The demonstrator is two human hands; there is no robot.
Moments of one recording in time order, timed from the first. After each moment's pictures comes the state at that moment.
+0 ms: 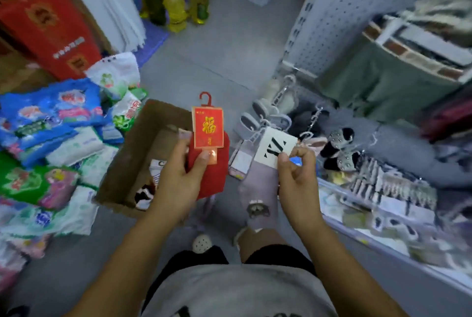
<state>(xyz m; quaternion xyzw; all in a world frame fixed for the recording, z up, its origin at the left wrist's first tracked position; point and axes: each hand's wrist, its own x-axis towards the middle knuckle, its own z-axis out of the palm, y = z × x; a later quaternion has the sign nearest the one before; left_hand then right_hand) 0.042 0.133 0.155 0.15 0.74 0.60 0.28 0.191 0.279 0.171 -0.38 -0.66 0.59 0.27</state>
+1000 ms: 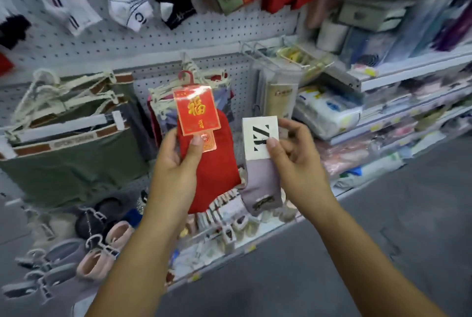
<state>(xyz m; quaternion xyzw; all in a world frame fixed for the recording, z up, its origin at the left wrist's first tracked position) 0.531 0.515 0.322 0.45 0.46 0.61 0.47 0.729 0.514 0.327 -0.46 -0.55 0.40 0.57</state>
